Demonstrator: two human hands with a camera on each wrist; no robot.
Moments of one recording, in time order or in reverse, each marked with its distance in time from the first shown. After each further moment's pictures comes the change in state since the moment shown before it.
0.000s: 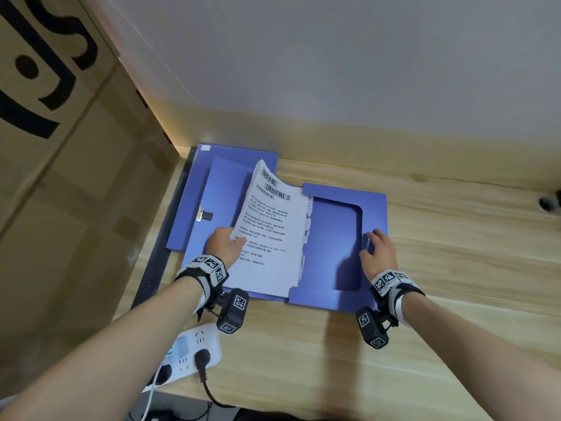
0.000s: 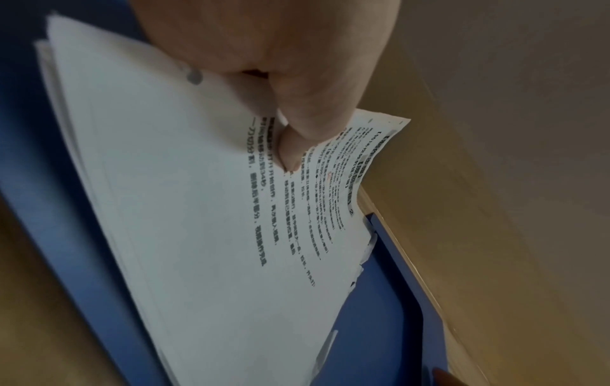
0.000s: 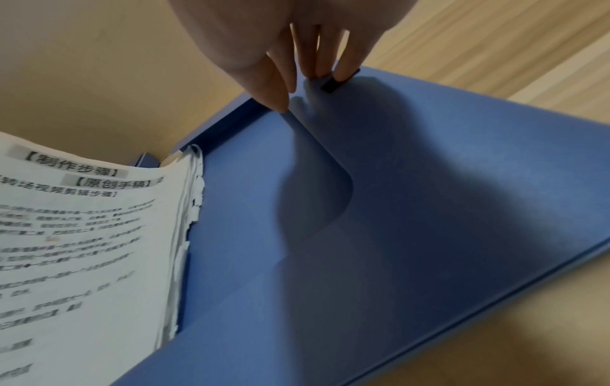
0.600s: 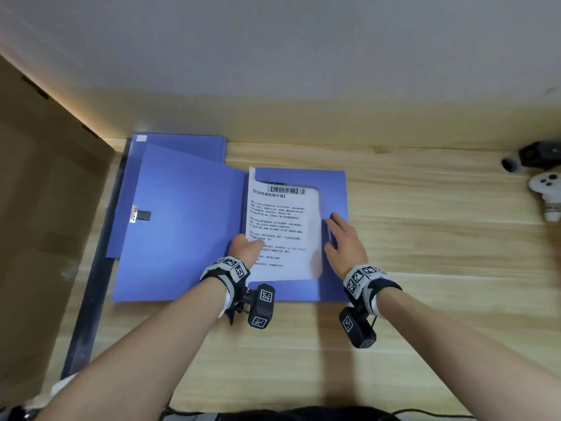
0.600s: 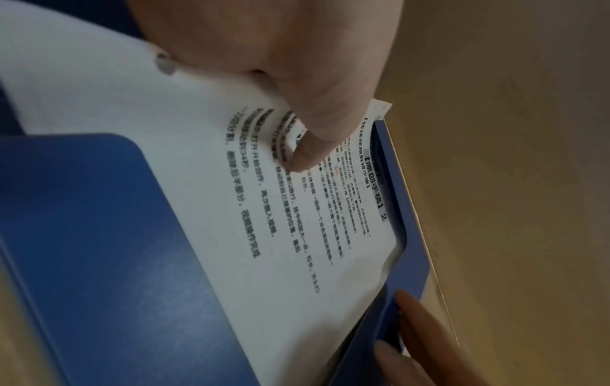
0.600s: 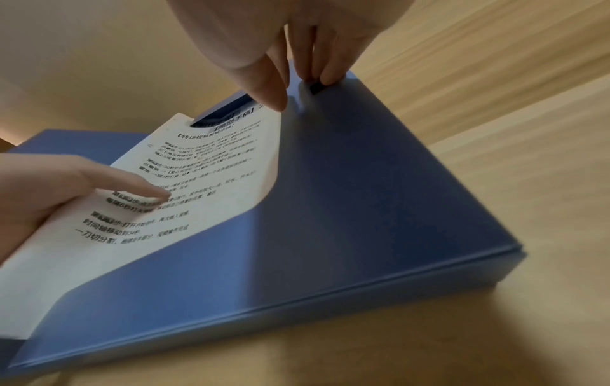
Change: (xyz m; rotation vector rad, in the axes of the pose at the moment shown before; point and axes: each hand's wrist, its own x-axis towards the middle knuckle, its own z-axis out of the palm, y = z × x) left_hand -0.012 0.049 0.139 -0.185 -0.189 -0.232; right_hand -0.004 0.035 -0.009 -0.059 -0.101 -0.181
